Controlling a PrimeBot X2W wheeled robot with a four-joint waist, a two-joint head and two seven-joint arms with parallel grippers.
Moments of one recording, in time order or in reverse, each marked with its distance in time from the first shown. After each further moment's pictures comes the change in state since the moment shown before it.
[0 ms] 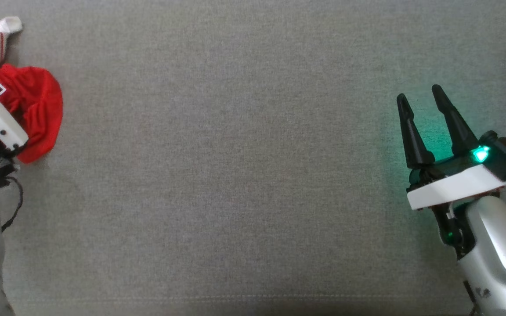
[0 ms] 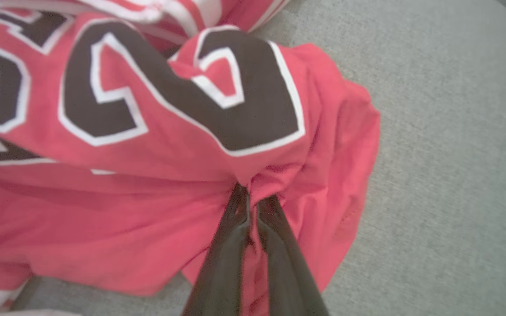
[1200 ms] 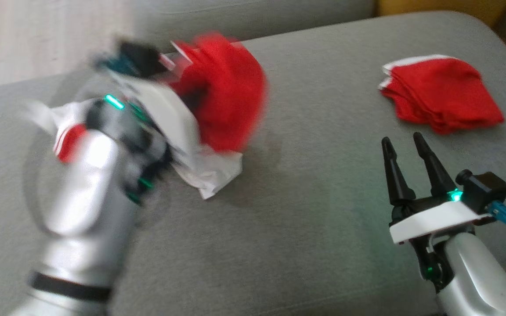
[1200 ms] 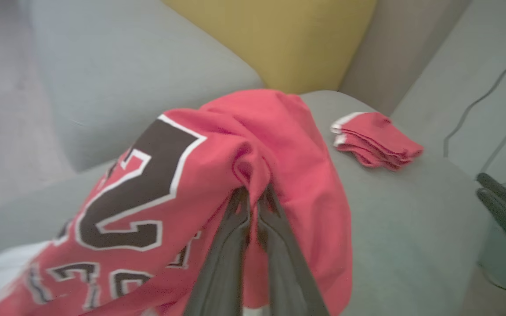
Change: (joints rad) left arm 0.132 -0.145 -0.510 -0.640 -0.072 -0.032 -0.019; right arm 0.111 0.096 -0.036 0.069 0.001 0.000 0.000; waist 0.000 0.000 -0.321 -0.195
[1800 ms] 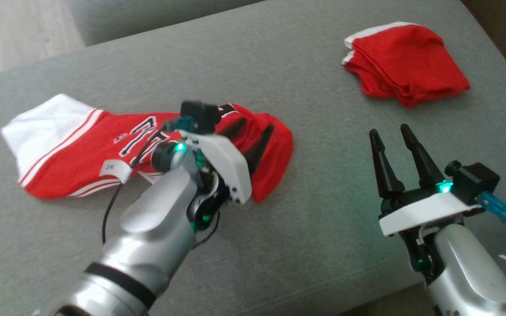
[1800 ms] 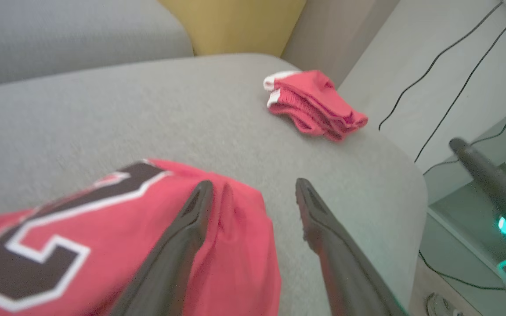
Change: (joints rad) left arm -0.040 -0.146 -0.401 0.412 -0.242 0.020 -0.495; right arm -0.045 0.018 0.040 0.020 0.019 0.000 0.000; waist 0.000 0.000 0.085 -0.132
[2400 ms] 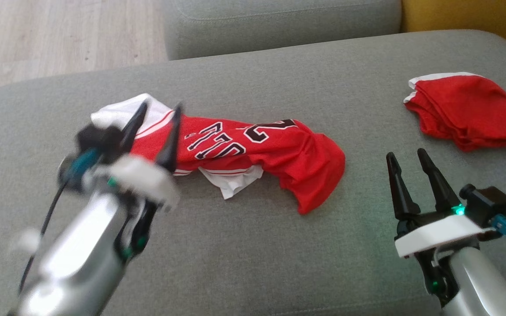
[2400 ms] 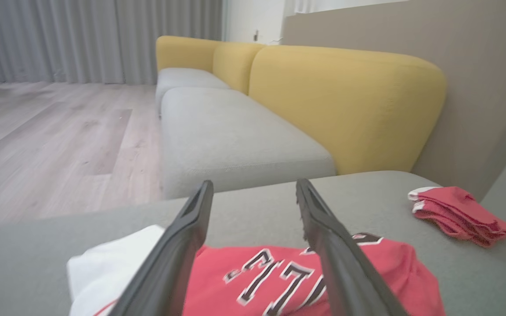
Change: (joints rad) left arm 0.157 0.271 0.088 -0.327 0.070 0.220 -0.232; right arm 0.094 -0.026 -0.049 -0.016 -0.010 0.000 0.000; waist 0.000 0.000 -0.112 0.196
